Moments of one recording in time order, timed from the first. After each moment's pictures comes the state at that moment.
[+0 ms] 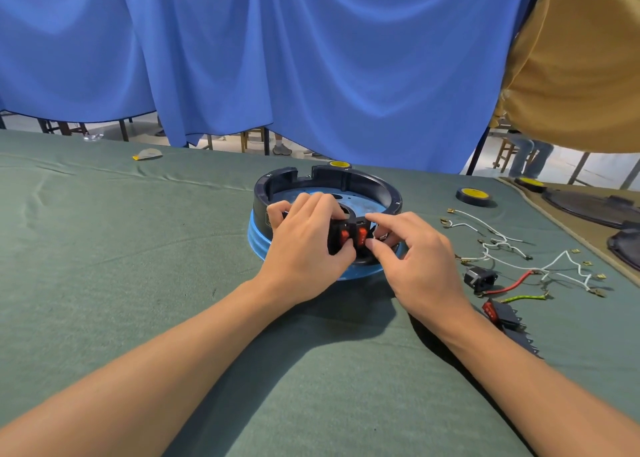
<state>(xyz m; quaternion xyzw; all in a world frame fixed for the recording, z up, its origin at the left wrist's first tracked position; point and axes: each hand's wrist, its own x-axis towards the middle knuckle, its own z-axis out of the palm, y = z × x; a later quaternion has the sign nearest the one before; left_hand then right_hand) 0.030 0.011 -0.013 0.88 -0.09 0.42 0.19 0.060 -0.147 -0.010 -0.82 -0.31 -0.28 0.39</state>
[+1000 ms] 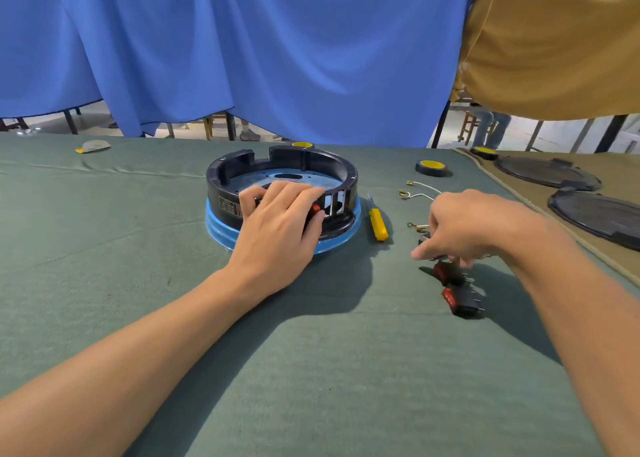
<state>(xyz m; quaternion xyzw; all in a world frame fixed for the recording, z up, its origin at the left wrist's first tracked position) 0.028 -0.007 -0.018 0.90 -0.10 0.41 0.11 0.066 -0.229 0.060 -0.99 -0.08 0.06 -0.03</state>
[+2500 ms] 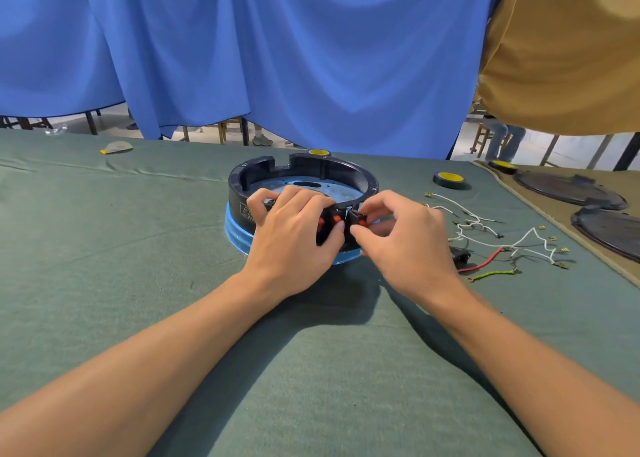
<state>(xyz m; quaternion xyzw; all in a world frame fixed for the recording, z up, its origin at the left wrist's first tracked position) 0.027 0.000 -0.013 0.90 -0.08 0.39 0.17 0.048 -0.154 0.008 -0.84 -0.24 -0.25 0.42</state>
